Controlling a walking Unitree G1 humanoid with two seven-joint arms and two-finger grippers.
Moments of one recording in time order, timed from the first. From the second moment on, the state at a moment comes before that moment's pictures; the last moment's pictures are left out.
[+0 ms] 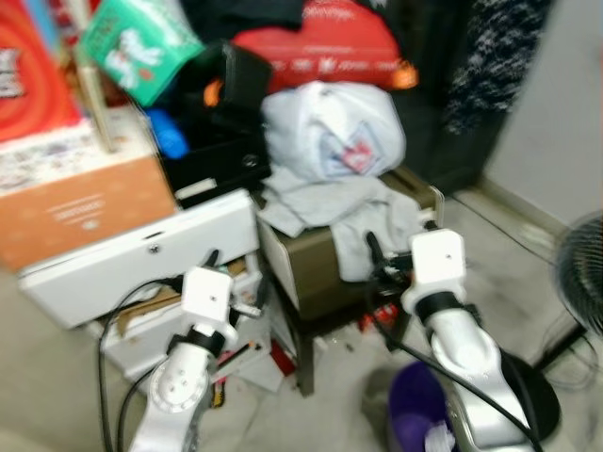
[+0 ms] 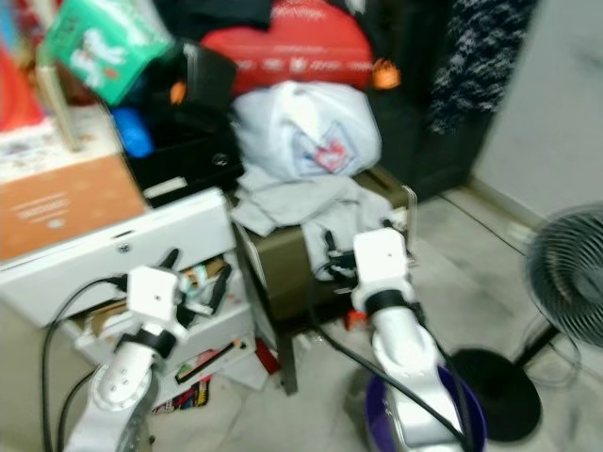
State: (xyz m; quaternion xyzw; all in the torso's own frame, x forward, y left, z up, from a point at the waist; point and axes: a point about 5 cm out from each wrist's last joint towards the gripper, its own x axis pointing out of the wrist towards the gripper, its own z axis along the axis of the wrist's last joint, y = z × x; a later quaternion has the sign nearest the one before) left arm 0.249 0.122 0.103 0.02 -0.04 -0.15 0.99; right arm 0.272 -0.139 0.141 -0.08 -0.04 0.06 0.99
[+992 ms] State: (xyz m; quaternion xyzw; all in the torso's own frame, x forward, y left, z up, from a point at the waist) left arm 0.240 0.132 0.096 0.03 -0.03 -0.13 0.99; right arm 0.267 -0.122 0.130 -0.06 -0.03 0.10 0.99
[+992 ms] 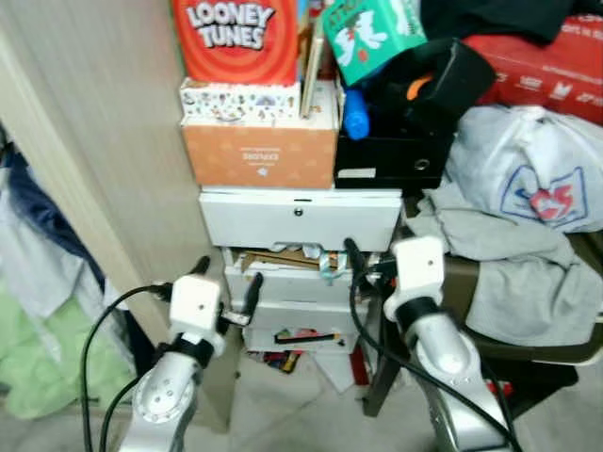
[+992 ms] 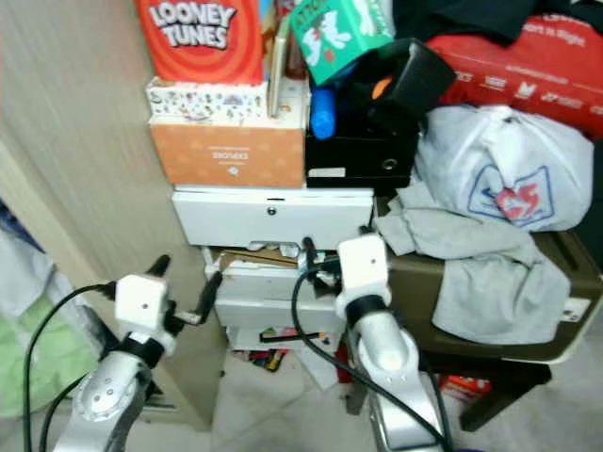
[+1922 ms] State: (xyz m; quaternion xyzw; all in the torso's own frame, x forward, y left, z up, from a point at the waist) left arm 0.240 0.123 0.100 0.02 -0.04 -0.15 0.99; right arm 0.262 -0.131 0.123 -0.07 -0.01 0.08 0.99
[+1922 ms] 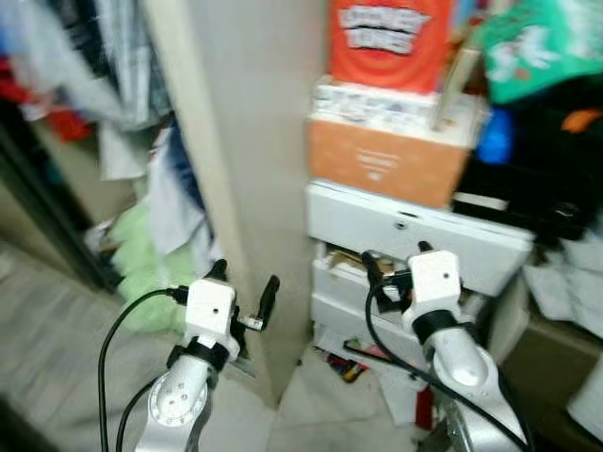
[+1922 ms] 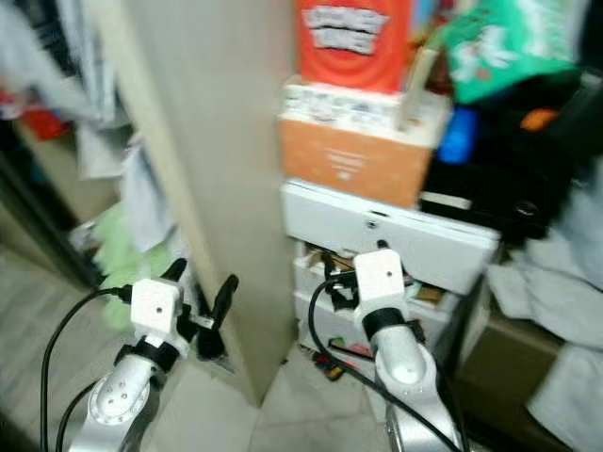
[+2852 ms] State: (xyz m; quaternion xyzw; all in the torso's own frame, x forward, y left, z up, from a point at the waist) left arm 0.240 0.137 0.097 0.03 -0.03 -0.13 0.99; right arm 0.256 -0.120 0.122 -0.07 -0.02 0.11 0.99
